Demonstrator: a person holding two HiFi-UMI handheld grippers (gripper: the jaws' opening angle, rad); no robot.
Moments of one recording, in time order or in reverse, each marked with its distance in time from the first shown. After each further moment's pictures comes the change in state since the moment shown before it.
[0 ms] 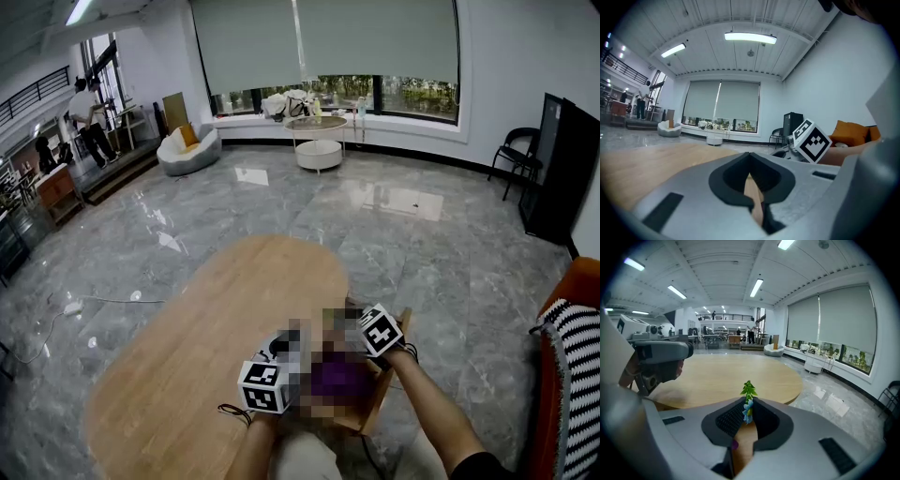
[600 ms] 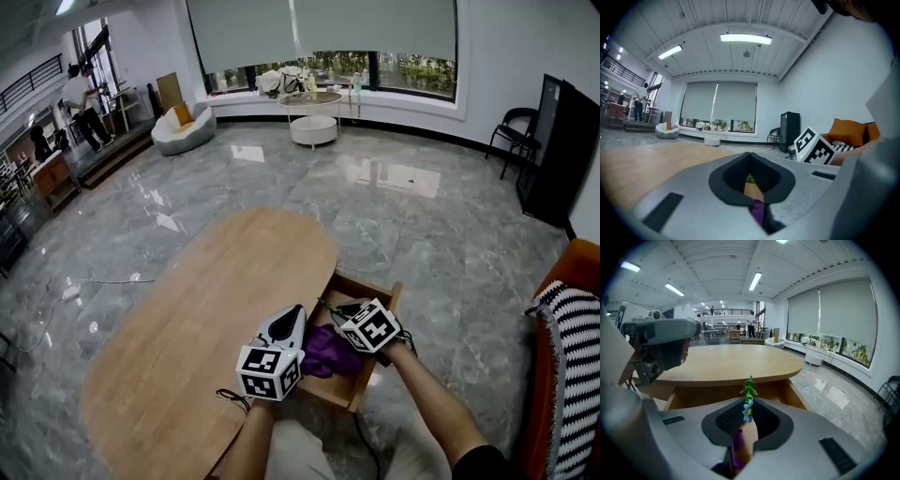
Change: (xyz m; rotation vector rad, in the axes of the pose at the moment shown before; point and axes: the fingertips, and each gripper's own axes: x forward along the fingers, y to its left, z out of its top) left arm -0.005 -0.037 -0.008 0.021 -0.010 -0.017; right arm -0.019 0.022 -0.058 0.021 0.081 0.019
